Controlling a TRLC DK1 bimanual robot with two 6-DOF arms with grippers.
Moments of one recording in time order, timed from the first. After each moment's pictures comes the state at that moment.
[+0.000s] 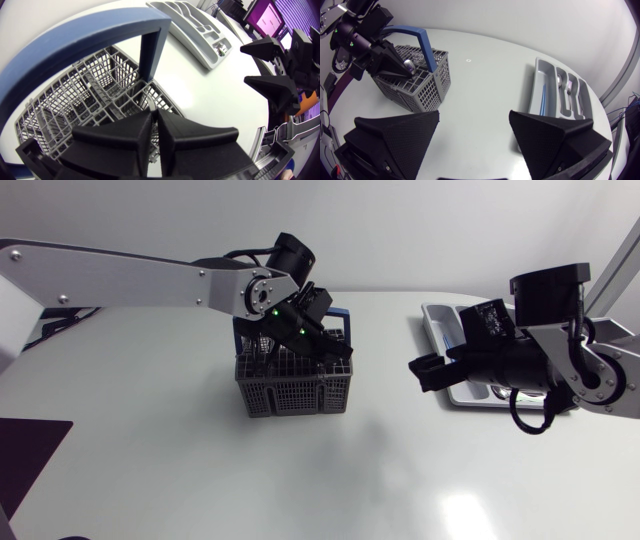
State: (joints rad) left arm -0.57 2.01 1.55 -0.45 0.31 0.00; right arm 0.24 1.28 0.74 -0.12 -0.09 -0.10
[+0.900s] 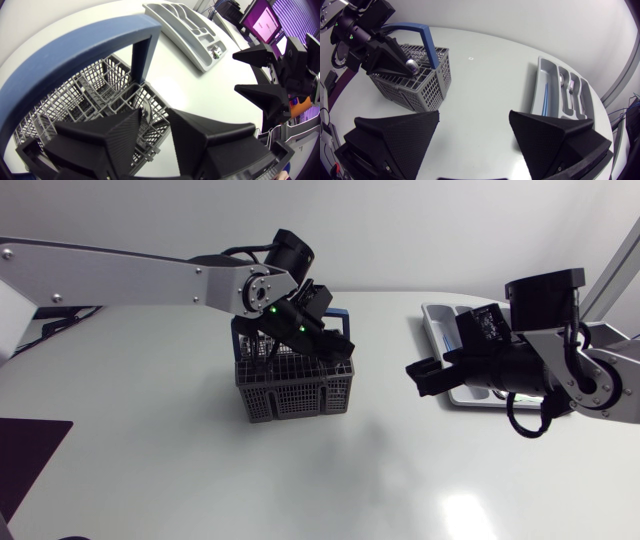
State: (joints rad) left arm -0.57 2.00 1.55 -0.45 0.35 -0.03; right arm 0.25 1.28 0.73 -0.12 -0.09 -0.10
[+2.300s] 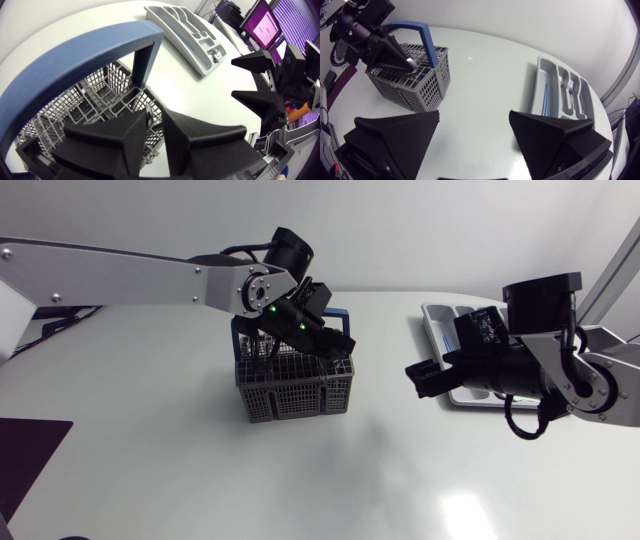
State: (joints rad) left arm -0.57 2.00 1.55 -0.43 0.35 -0.06; right arm 0.25 1.29 0.71 -0.10 -0.07 -0.10
